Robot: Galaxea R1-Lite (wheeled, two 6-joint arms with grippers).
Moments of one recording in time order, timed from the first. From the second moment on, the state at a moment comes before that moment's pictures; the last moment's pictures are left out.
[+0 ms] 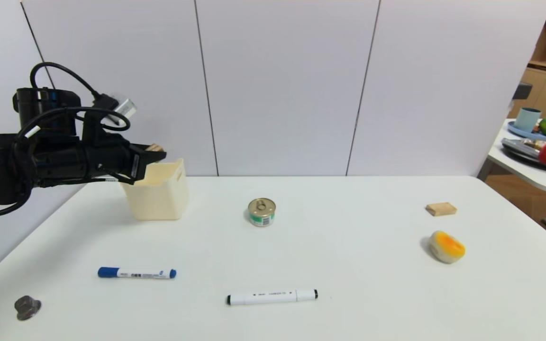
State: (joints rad) left arm -0.02 1.75 -1.08 -0.35 -0.41 0.31; right arm 0.00 0.00 0.00 0.00 0.00 0.01
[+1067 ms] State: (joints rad) left arm 0.03 1.94 -1.17 -0.34 -0.41 0.26; right arm 0.00 0.00 0.00 0.00 0.00 0.01
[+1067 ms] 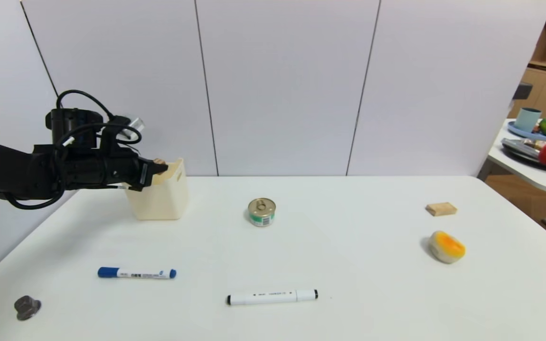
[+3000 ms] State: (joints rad) left arm 0.05 1.19 -0.78 -0.20 -0.40 0.25; right arm 0.00 0.00 0.00 0.00 0.00 0.01
